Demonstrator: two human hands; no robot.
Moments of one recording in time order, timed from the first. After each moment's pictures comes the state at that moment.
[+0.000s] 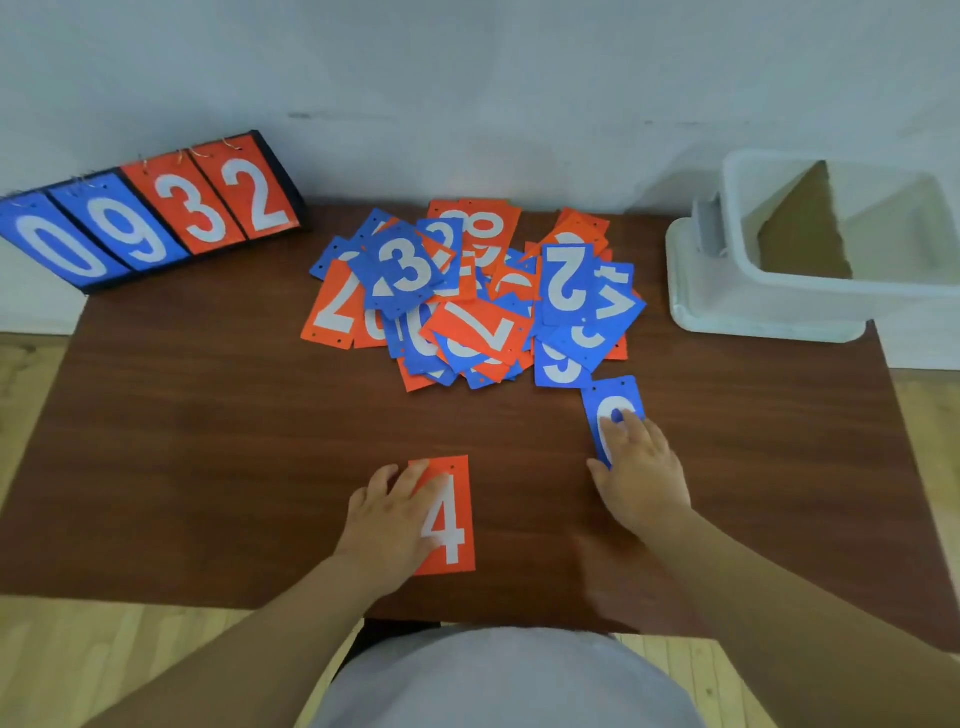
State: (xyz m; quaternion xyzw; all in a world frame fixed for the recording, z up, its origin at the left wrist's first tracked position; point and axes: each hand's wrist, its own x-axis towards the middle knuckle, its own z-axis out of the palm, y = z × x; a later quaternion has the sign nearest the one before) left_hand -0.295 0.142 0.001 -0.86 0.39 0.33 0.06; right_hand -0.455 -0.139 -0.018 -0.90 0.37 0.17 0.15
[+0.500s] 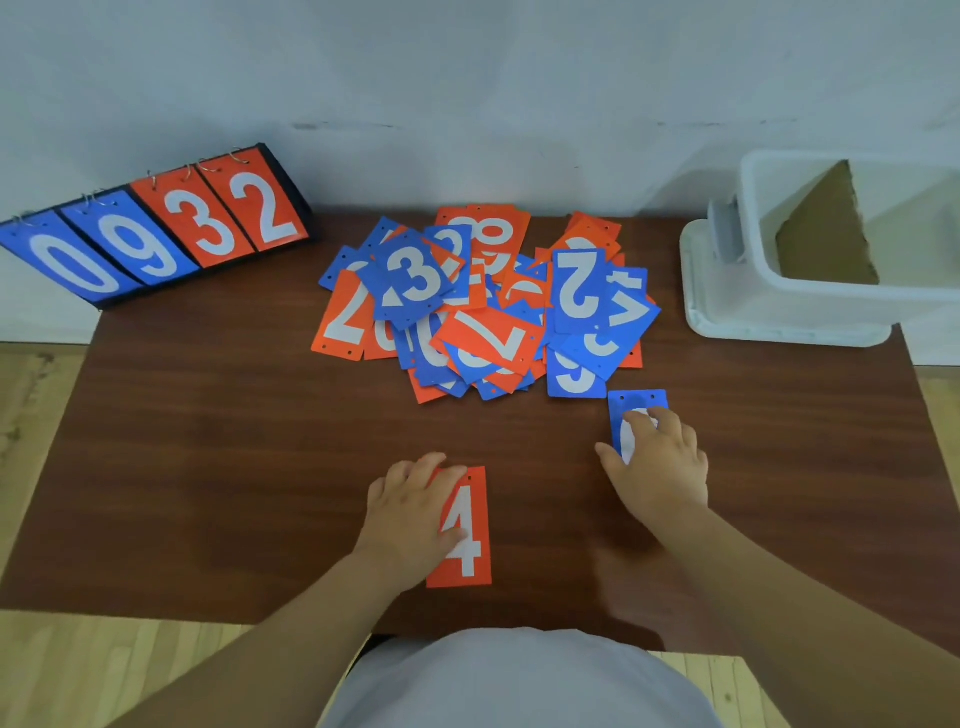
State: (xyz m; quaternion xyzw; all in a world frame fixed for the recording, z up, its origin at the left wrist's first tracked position) left_hand -0.278 0.124 0.008 -0.87 0.39 0.29 0.01; right_hand -0.430 -0.142 -0.001 -0.87 0.45 0.12 0.17
